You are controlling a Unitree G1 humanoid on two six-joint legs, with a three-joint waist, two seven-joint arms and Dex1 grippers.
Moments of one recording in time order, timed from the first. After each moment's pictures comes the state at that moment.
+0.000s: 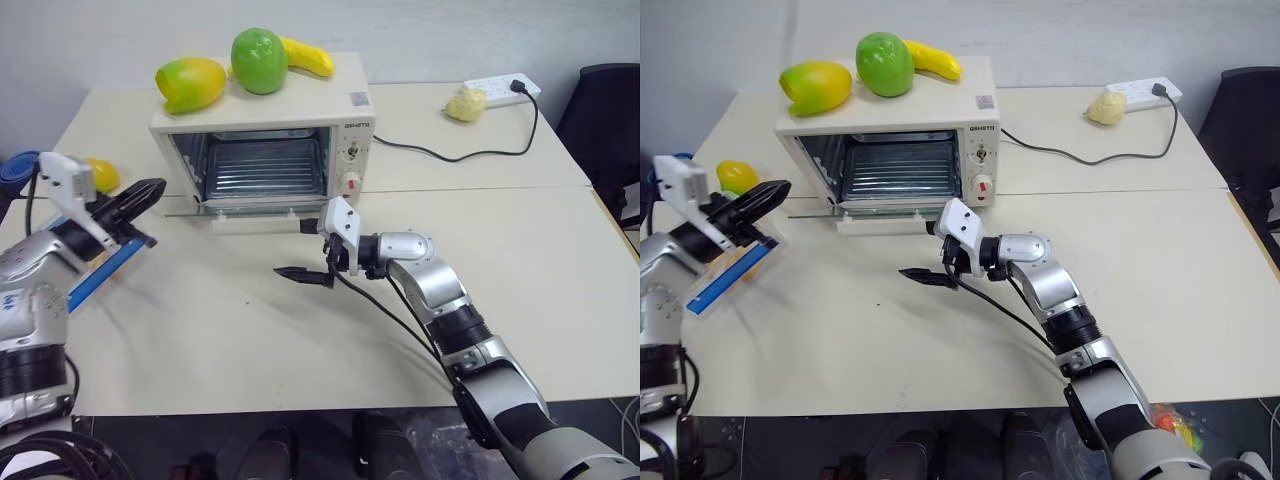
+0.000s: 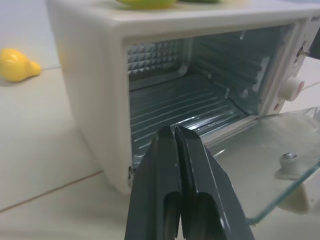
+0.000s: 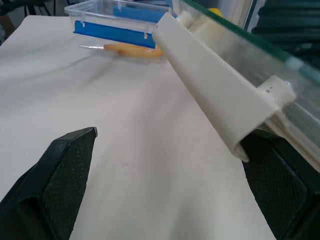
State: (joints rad) left arm -0.52 0.72 0.31 0.24 -0.53 0.34 -0.71; right arm -0.78 -0.20 0.27 0.34 0.16 0.11 0.99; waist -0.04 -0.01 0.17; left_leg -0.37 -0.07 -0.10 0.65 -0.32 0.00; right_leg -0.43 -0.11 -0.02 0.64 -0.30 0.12
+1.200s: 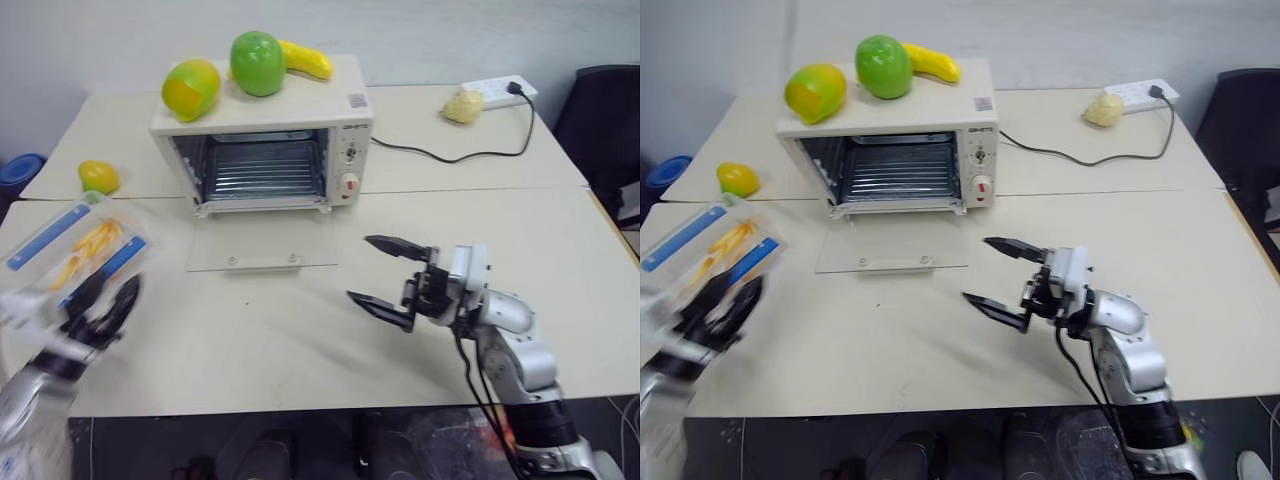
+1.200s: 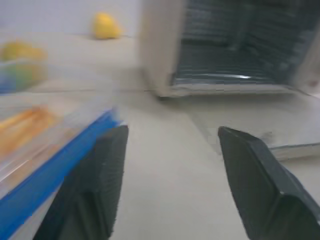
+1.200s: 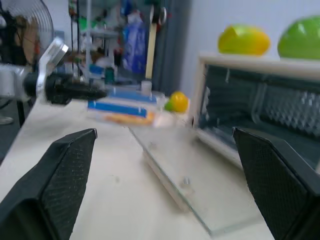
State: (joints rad) left arm 0.38 0.30 0.82 -0.28 -0.72 0.24 -0.47; right arm -0.29 -0.33 0.07 -0.19 0.53 -0.07 1.06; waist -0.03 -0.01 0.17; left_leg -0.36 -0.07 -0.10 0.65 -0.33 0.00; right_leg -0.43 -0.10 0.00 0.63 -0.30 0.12
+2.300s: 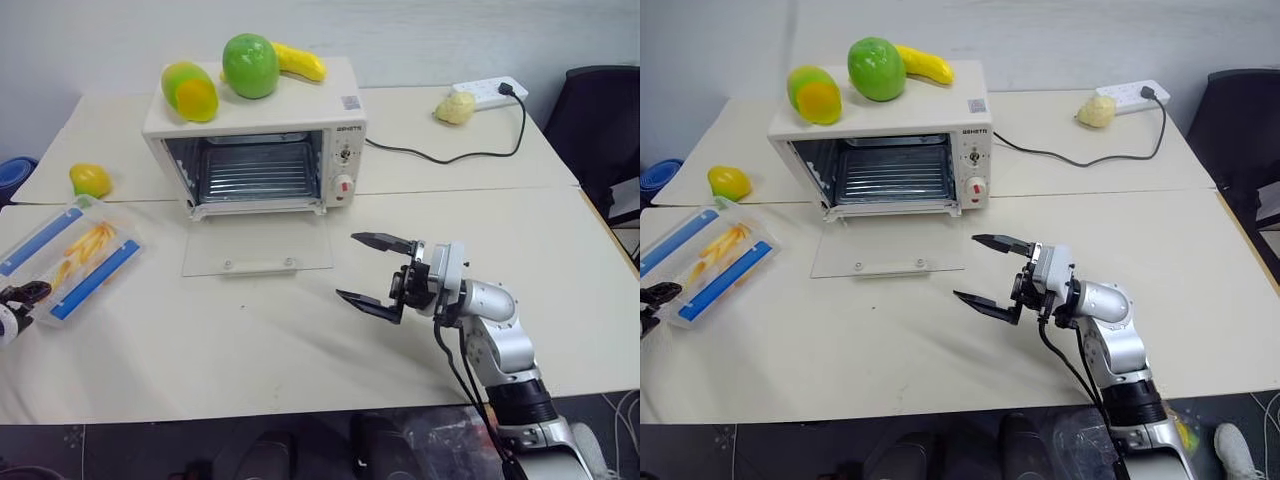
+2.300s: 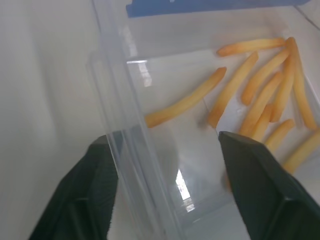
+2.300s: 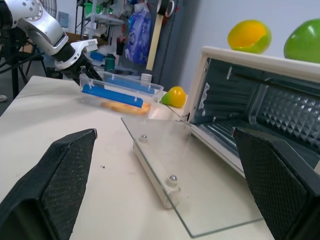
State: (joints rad) left arm -0.26 0.91 0.82 0.37 -0.94 1.10 0.22; right arm -0.33 -0.35 0.07 -0.03 0.43 -0.18 1.11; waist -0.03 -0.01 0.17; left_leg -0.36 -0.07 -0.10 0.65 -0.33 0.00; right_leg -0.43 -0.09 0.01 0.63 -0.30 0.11
